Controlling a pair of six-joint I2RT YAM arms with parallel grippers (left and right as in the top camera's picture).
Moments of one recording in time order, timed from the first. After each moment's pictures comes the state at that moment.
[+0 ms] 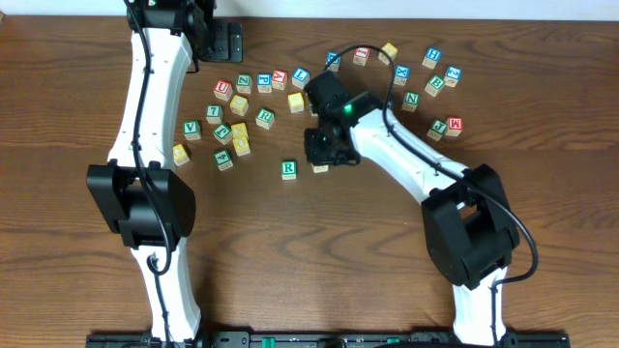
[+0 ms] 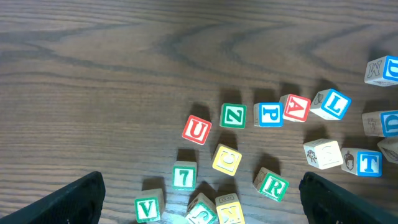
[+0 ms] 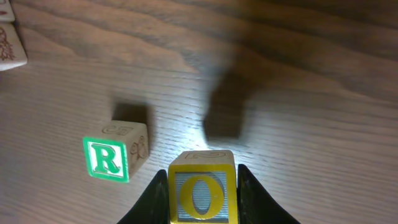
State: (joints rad) left arm -0.07 2.20 2.28 -1.14 -0.04 -0.06; right arm 0.58 2.10 1.63 -0.83 -0.13 0.48
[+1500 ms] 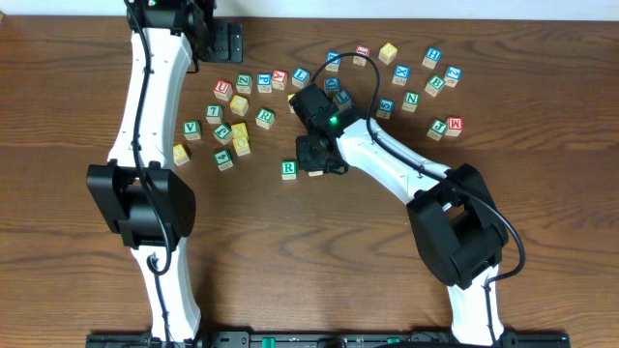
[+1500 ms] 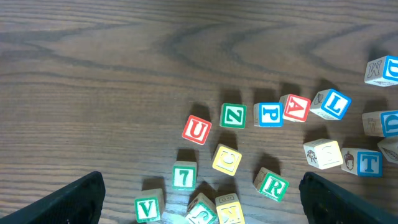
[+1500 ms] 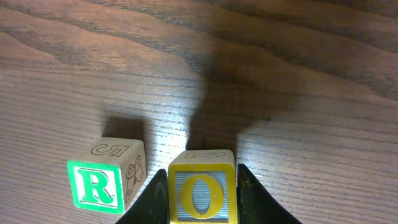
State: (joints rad) left arm -0.07 2.20 2.28 -1.14 -0.04 -0.06; right arm 0.63 2.14 1.61 -0.76 -0.04 0.53
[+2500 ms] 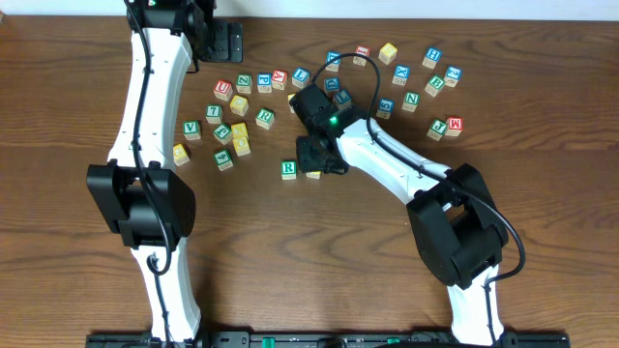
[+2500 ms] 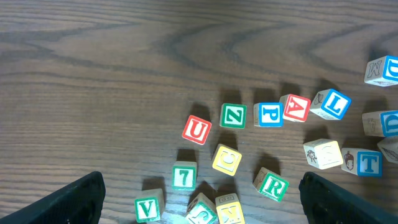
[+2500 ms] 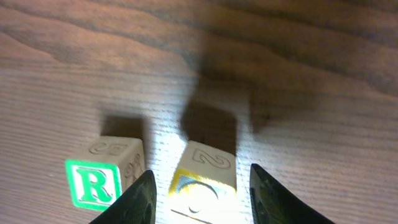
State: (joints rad) left arm -0.07 2.20 2.28 -1.14 -0.04 -0.06; right arm 0.63 2.14 1.61 -0.77 -0.05 0.54
